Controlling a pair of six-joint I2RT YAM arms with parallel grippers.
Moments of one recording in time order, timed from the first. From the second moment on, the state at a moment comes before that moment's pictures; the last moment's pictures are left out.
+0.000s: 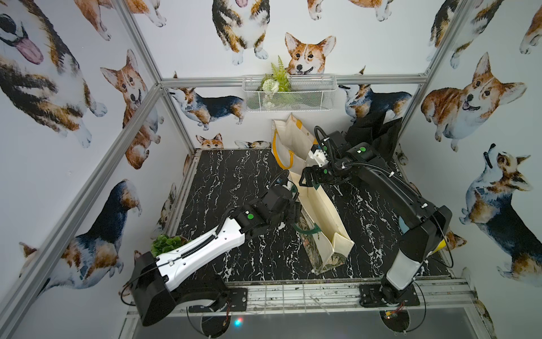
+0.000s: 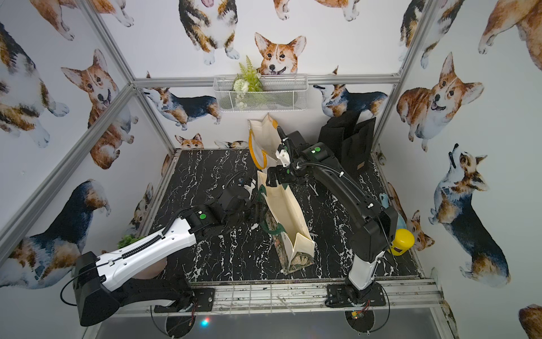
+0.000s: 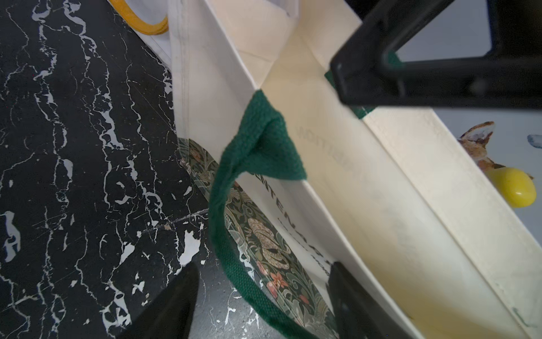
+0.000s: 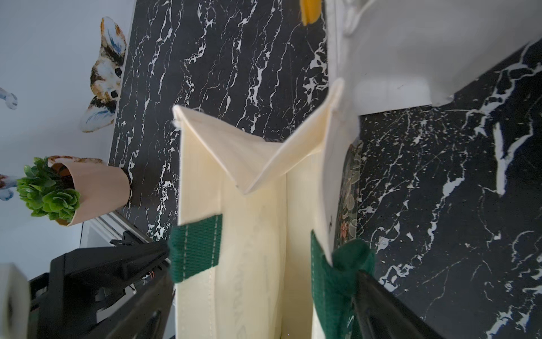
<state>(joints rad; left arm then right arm) -0.90 1.26 1.06 -0.52 -0.15 -0.59 0.66 1.77 1.91 -1.19 -0.27 0.35</state>
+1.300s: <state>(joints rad) -0.89 1.16 1.08 -0.52 -0.02 -0.64 0.83 1.88 2.03 -1.33 0.08 0.30</state>
